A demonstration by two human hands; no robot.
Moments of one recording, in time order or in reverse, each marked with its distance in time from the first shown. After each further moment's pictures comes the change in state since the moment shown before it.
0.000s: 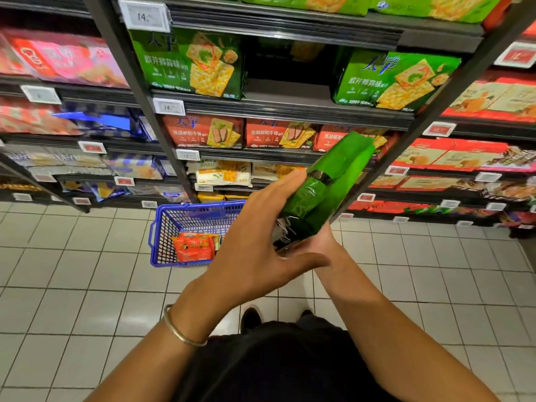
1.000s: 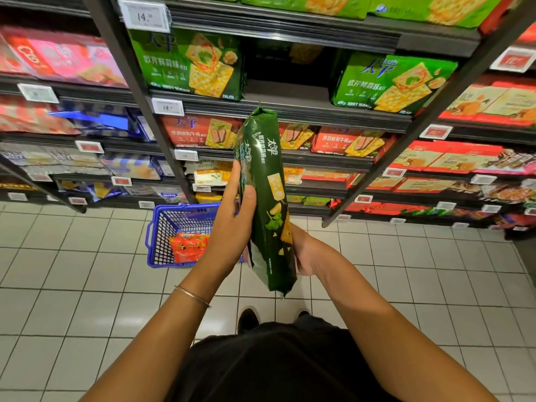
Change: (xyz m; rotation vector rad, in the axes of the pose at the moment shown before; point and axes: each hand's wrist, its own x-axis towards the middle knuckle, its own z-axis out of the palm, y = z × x) left_hand 0.021 -0.067 0.012 -0.527 0.242 -0.393; right_hand -0.008 0.009 0.024 -0.638 0.259 0.386
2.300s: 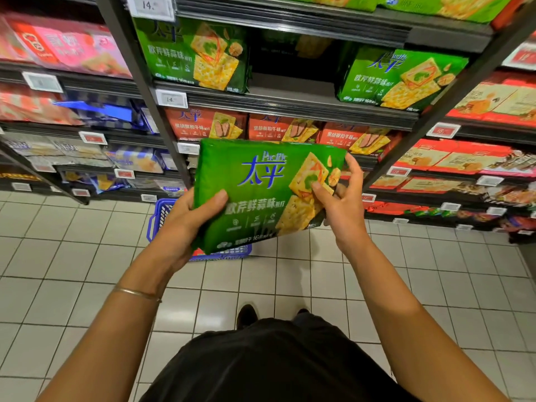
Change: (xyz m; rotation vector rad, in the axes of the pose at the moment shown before) left_hand -0.014 0.007 -0.062 -0.328 -0.043 -0.199; right_hand 0.000 -0.019 -0.067 -0.038 0.449 -0.964
